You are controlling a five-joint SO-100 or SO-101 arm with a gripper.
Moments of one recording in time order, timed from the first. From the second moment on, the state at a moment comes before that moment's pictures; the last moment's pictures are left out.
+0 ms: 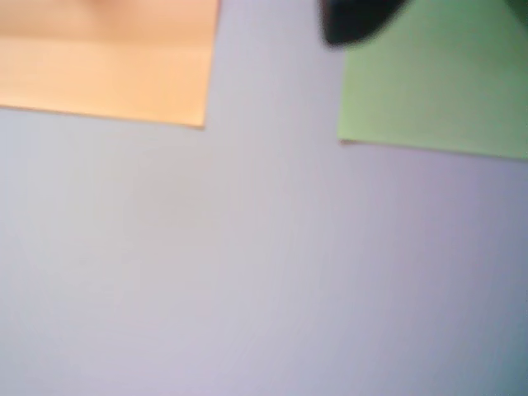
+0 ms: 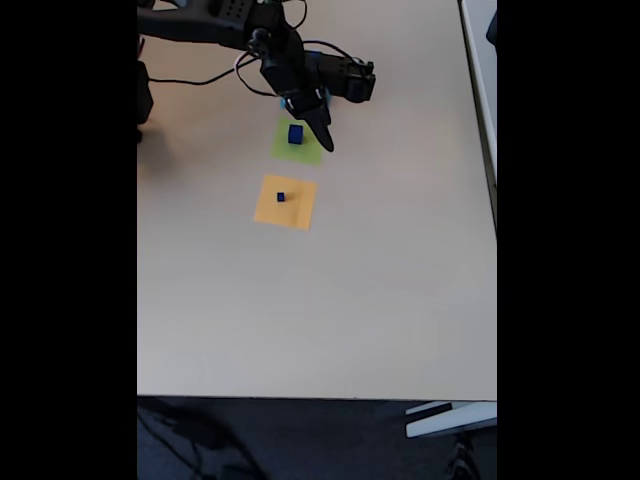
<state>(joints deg) 15.5 81.3 81.3 57.4 69.3</state>
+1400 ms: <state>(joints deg) 27.2 87.4 108.2 41.3 61.3</state>
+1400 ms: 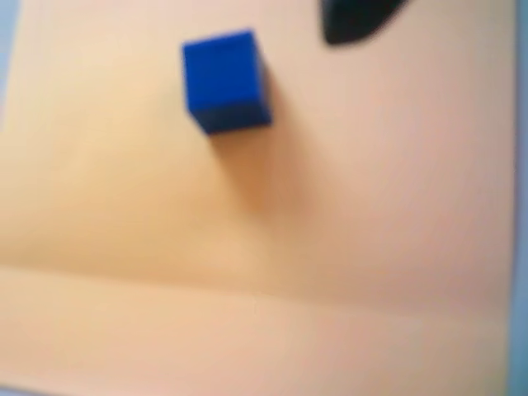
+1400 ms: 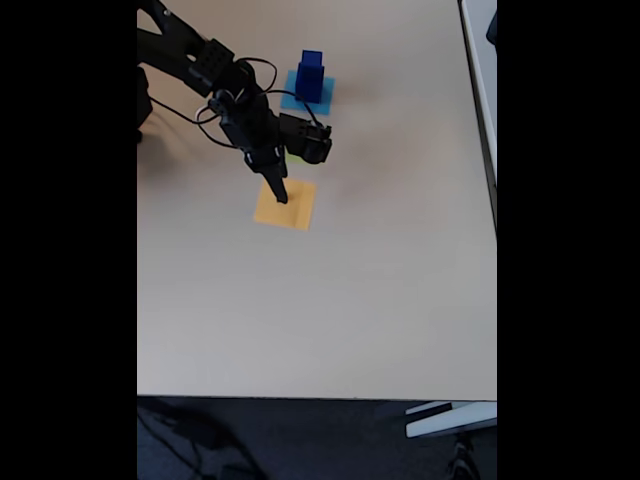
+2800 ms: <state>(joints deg) 28.4 79.5 106.9 37.6 60.1</state>
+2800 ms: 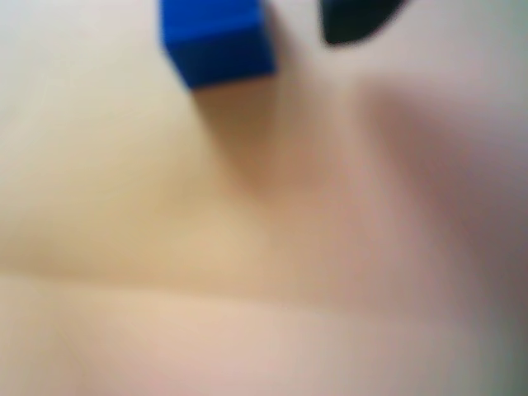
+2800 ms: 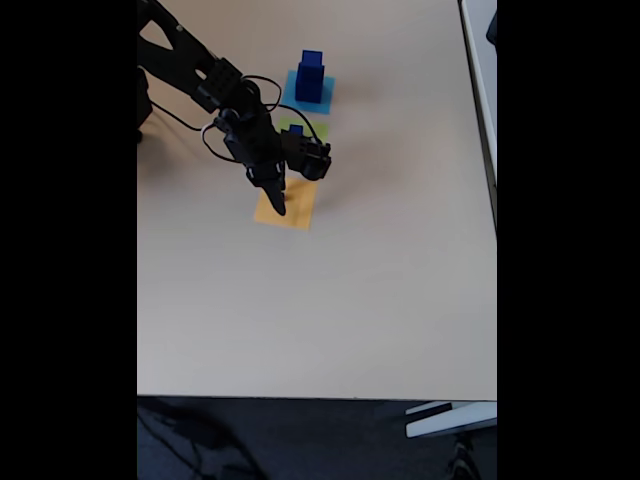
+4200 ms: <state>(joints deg) 28.4 78.4 106.9 38.7 61.6</state>
